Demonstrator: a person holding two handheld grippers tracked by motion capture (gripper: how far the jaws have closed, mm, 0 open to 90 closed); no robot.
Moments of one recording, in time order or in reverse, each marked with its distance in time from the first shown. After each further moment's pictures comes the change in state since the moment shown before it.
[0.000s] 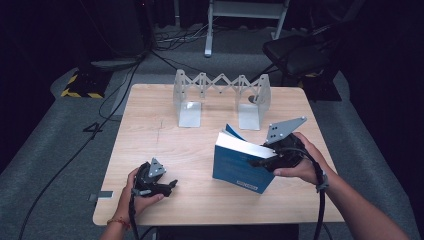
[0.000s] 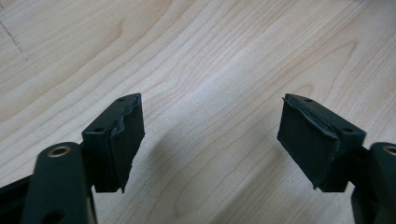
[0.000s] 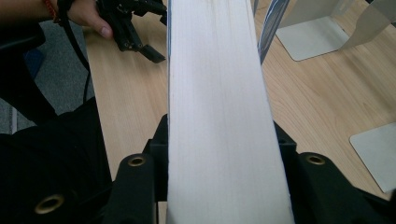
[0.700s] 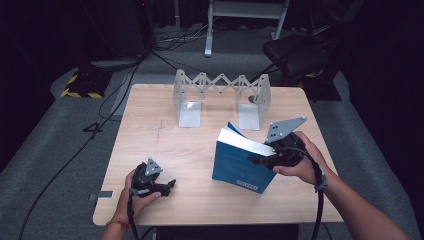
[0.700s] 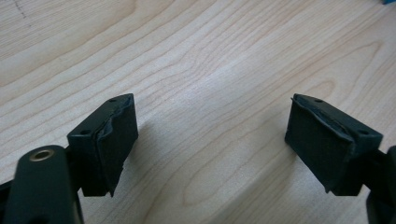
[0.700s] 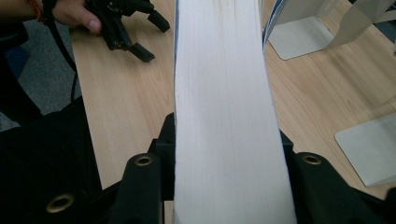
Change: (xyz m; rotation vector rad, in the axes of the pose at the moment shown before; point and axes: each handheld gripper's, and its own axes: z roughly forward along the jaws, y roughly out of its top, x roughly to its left) left arm 0.007 -0.009 0.002 -0.009 0.017 -0.089; right arm 0.000 0.001 -0.001 0.004 -0.053 -0.002
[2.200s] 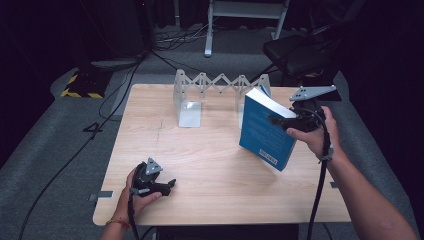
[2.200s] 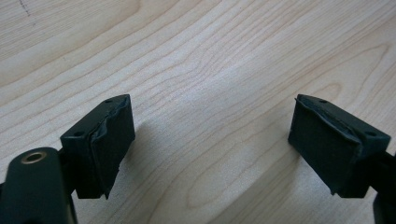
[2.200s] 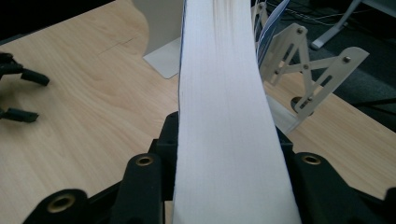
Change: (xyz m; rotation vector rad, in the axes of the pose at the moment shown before) left arm 0.000 0.001 0.001 0.006 0.002 -0.006; right arm -0.078 0.000 -0.035 -0.086 -0.328 0.271
